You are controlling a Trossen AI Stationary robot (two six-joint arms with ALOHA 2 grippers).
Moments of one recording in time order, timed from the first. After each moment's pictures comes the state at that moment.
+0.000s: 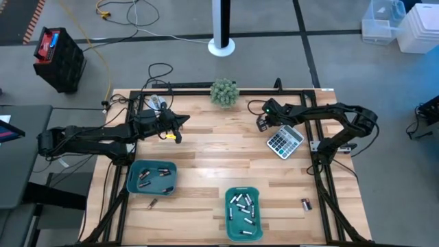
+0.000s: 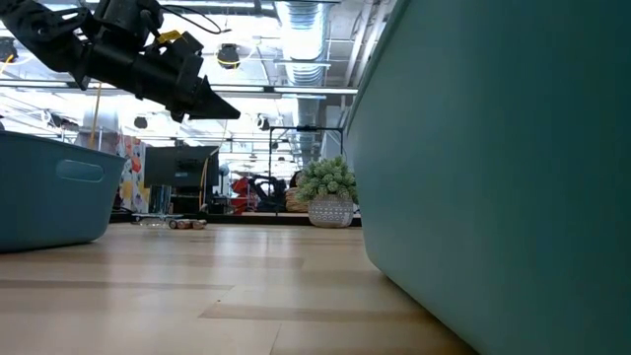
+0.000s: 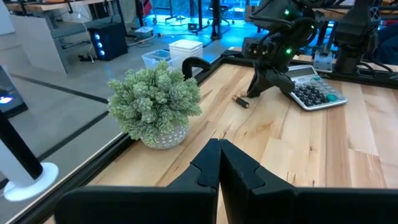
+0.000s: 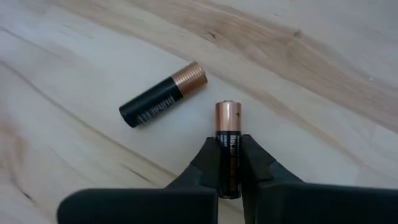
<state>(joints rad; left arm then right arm) 0.35 0.95 0.37 0.42 -0.16 0.04 -0.60 1.52 0.62 -0.21 0.23 0.45</state>
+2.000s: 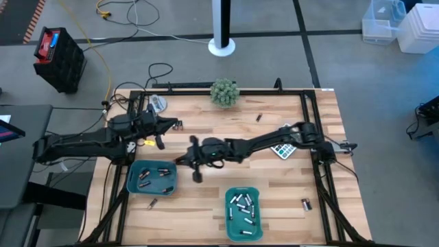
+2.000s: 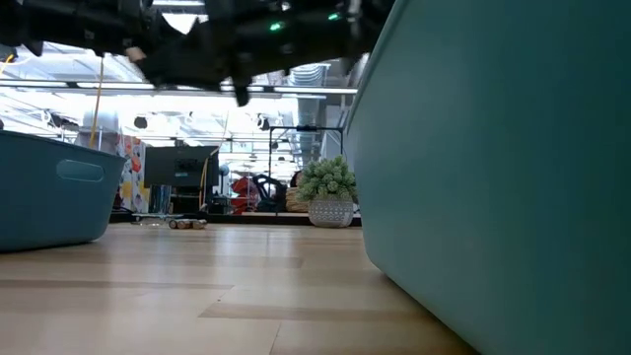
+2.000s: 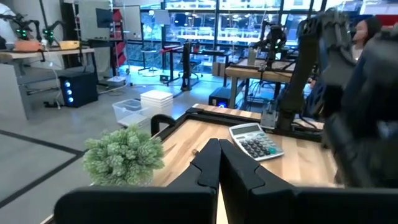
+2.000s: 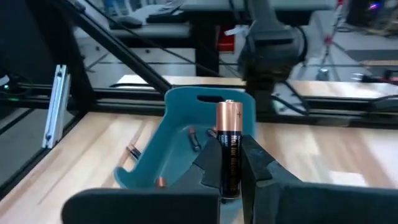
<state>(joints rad) 0.19 0.52 0.37 0.22 -0.19 0.00 0.08 2.18 1.57 0.38 -0.07 0.03</state>
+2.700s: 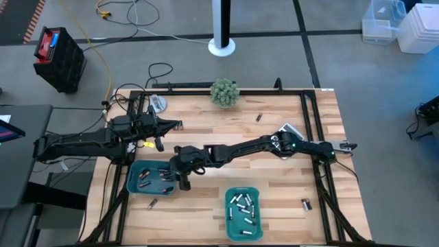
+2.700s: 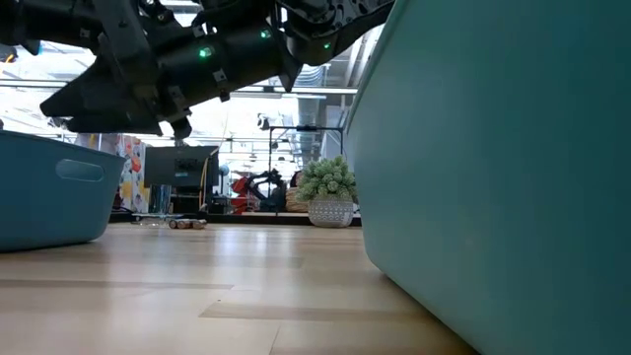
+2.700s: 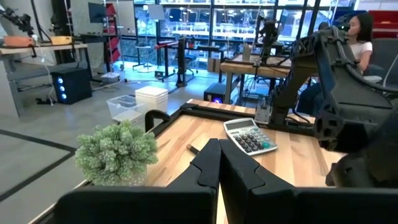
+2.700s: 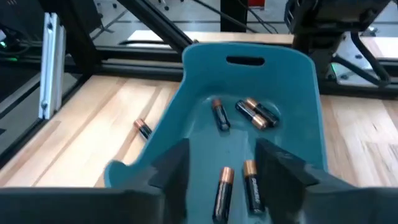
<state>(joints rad) 0.17 0.52 0.37 0.19 -0.19 0.00 0.10 2.47 2.04 0.05 -0.16 0.02</state>
